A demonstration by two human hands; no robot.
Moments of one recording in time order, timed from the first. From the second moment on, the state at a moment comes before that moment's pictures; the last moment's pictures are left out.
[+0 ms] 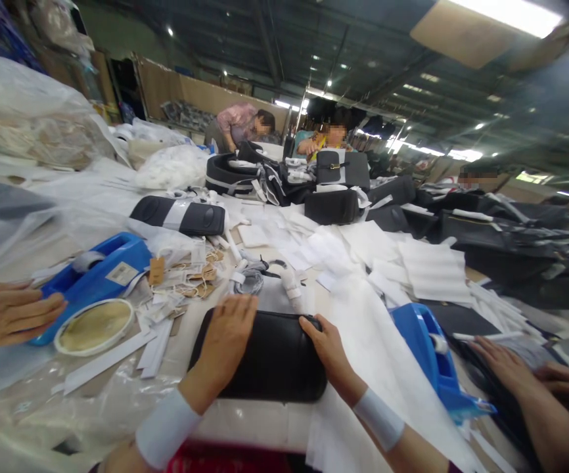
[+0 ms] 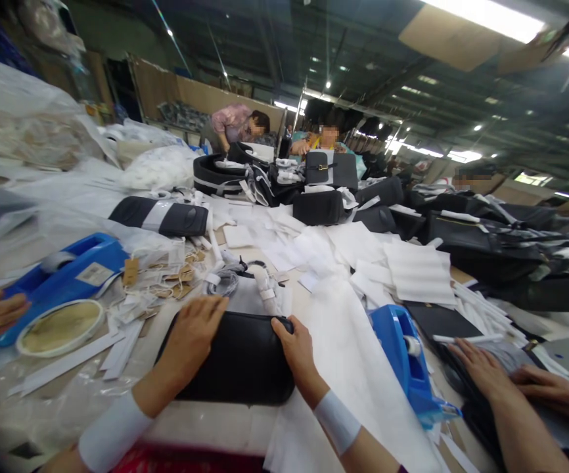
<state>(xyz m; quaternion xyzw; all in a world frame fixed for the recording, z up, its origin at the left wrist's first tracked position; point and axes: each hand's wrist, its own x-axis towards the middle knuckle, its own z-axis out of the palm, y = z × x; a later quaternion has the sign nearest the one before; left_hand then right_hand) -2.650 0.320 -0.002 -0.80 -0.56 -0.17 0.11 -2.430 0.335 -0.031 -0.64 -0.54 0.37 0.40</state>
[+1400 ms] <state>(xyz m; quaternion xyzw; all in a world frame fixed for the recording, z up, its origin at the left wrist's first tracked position) -2.635 0.347 -0.041 -0.88 -0.44 -0.17 0.04 -2.465 0.373 0.009 -0.49 -0.79 0.01 0.36</state>
